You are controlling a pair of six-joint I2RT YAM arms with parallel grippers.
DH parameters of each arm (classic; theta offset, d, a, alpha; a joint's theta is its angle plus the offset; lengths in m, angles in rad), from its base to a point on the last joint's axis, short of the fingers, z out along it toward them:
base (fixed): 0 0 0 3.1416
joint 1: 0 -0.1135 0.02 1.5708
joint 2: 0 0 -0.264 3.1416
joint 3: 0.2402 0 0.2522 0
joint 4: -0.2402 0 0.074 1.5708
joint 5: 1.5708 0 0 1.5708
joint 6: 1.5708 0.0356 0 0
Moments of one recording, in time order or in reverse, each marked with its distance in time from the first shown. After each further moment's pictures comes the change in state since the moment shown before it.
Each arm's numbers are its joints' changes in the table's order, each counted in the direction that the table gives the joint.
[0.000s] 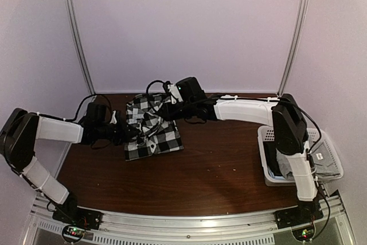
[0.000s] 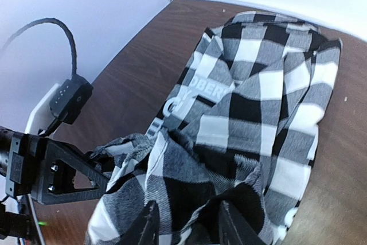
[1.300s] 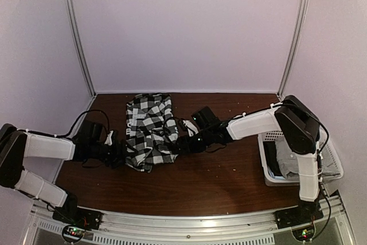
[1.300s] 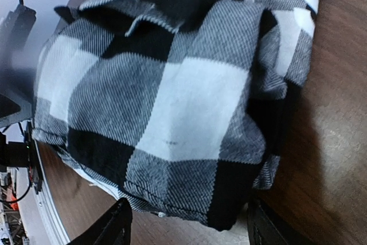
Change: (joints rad) left arm 0.015 -0.166 -0.217 -0.158 -0.002 0.169; right arm 0.027 -0.120 -0.493 0.086 -0.240 0.102
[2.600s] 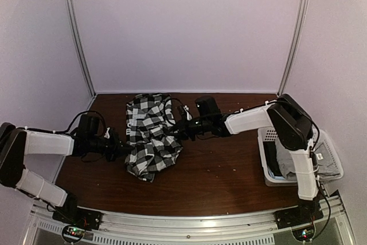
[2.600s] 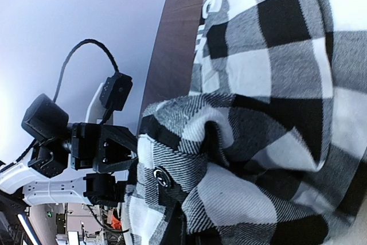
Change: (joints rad) left arm -0.040 -0.031 0.031 0.007 0.098 -0.279; right arm 0.063 0.064 0.069 0.327 -0.298 0.459
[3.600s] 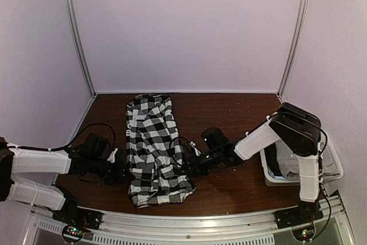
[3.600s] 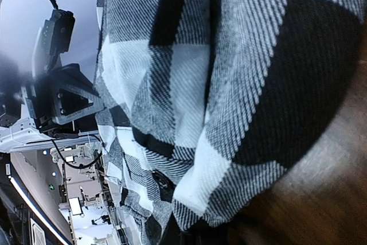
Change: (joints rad) left arm 0.243 -0.146 -0.151 -0.188 -0.133 0.217; right arm -0.106 -0.083 -0.426 0.132 -0.050 -0.014
